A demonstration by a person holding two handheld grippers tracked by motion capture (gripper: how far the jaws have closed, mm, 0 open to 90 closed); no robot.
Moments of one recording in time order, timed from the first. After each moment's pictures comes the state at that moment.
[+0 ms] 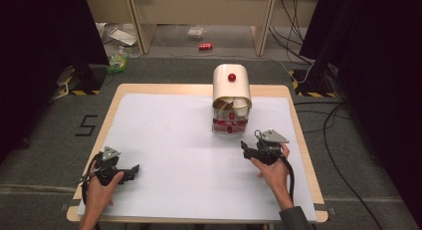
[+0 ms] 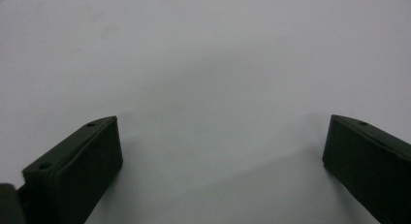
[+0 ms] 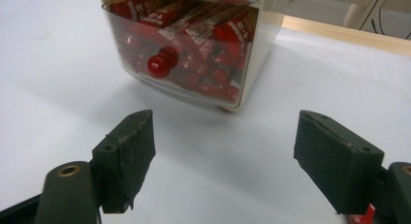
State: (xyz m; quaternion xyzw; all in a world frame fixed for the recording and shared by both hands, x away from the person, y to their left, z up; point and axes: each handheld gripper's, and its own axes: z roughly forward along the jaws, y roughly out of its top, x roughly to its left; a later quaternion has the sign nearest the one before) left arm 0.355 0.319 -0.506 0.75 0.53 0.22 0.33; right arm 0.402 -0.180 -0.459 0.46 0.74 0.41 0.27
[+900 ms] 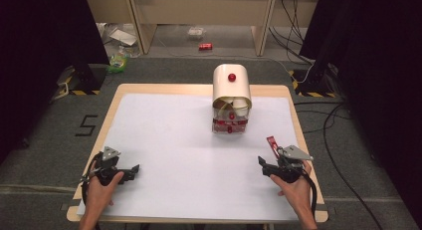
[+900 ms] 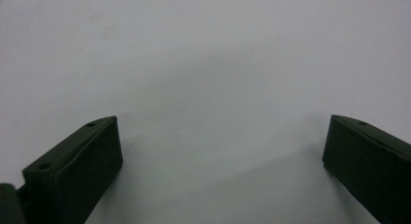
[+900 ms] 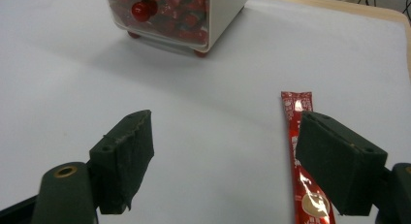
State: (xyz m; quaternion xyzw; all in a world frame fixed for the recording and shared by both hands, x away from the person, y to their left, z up) left arm 0.355 0.319 -0.506 0.75 0.53 0.22 0.33; right arm 0.352 -0.231 -0.460 0.47 0.74 0.40 0.26
